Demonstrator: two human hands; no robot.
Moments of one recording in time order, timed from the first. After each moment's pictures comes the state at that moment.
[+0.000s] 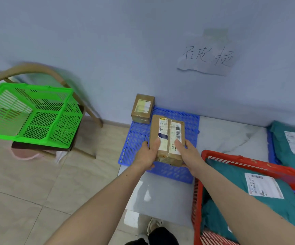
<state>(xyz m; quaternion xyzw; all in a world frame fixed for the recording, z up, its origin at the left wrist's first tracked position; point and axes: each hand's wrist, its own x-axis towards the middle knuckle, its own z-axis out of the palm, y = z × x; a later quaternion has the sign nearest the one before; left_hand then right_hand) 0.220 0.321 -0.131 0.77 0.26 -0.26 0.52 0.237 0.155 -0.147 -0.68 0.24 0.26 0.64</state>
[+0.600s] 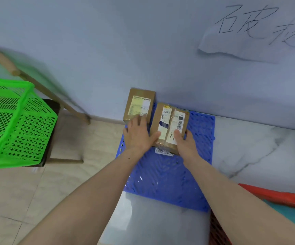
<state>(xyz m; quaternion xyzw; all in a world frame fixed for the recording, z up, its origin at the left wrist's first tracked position) 0.393 0.364 -0.267 0.97 0.10 -0.14 0.19 0.379 0.205 -0.290 -0.70 0.31 0.17 0.62</state>
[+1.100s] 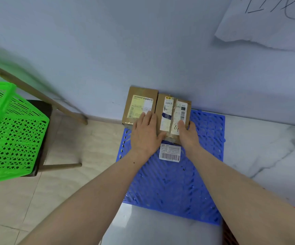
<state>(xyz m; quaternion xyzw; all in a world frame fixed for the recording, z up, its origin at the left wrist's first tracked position) 0.425 0.362 -0.320 0.98 -0.01 -0.11 0.16 0.438 0.215 -0.344 -0.73 0.33 0.15 0.59</state>
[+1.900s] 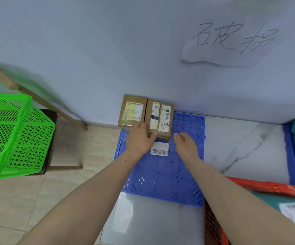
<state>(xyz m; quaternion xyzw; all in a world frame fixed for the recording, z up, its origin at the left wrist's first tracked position) 0.396 0.349 -0.249 0.94 0.07 -0.17 0.29 0.370 0.184 -0.253 -0.79 0.29 0.20 0.50</state>
